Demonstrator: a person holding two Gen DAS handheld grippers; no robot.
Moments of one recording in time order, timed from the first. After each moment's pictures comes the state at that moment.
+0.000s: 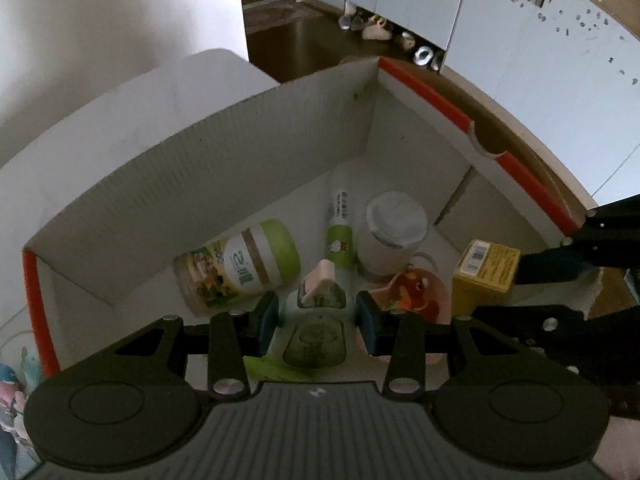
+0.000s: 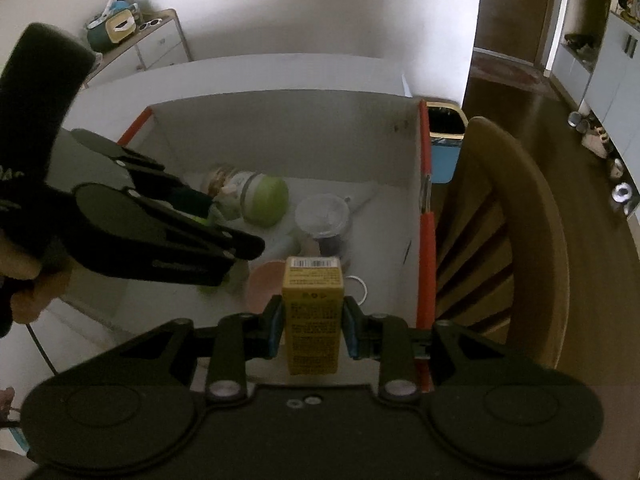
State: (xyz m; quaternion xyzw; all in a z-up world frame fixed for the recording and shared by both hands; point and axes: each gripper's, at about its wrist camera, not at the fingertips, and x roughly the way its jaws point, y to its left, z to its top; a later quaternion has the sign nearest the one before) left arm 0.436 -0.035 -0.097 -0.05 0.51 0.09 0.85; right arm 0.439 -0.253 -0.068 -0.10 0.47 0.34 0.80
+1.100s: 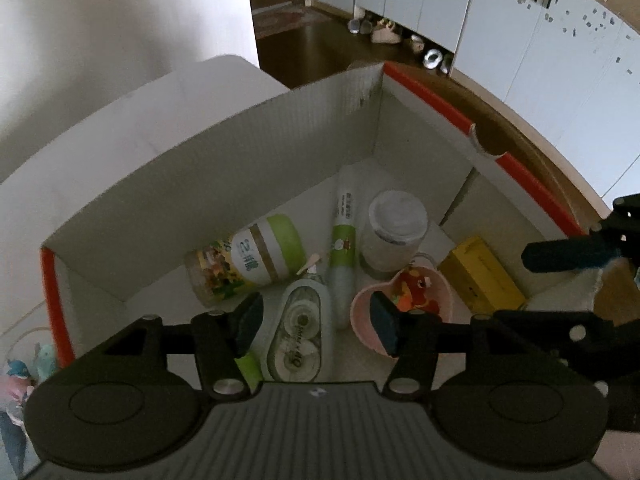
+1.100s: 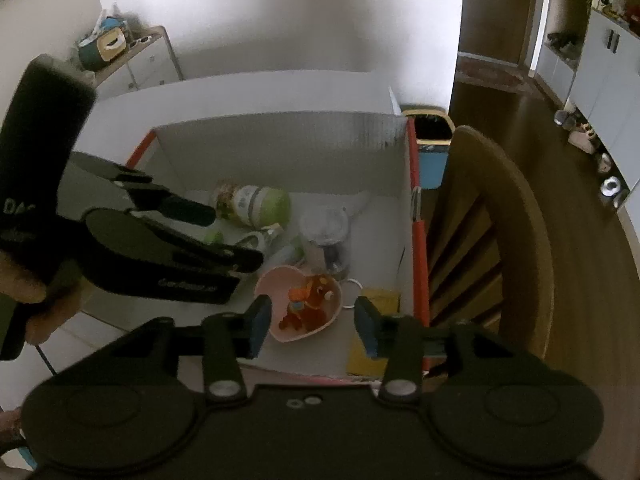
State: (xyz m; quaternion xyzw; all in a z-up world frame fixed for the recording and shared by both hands) left arm 0.425 -0.045 -0.090 -0.03 0.50 0.11 0.86; right arm 0.421 -0.263 -0.045 -0.08 0.46 0.33 0.82
